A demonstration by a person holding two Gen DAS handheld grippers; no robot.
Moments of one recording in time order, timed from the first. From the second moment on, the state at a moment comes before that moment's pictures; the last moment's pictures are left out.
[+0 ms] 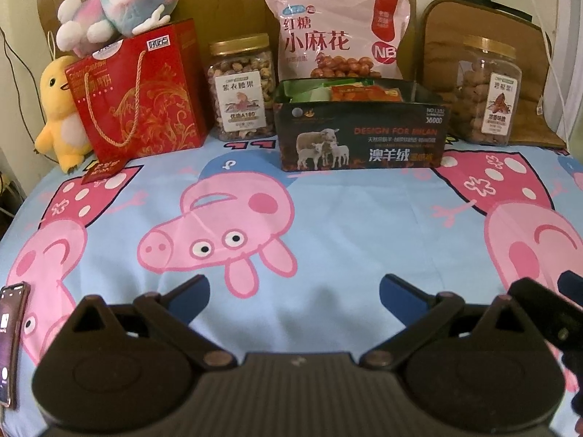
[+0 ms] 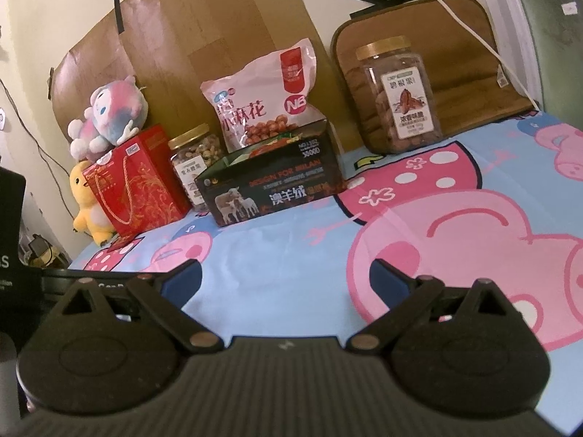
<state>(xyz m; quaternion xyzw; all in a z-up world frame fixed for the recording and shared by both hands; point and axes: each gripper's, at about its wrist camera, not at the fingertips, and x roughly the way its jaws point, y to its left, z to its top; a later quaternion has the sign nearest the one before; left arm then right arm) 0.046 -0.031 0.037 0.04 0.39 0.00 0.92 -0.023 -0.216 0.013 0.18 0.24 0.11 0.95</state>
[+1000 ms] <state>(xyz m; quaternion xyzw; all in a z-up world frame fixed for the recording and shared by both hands) 0.036 -0.014 0.030 0.02 0.40 0.02 0.92 -0.023 -0.203 0.018 0.16 0.25 0.12 0.95</state>
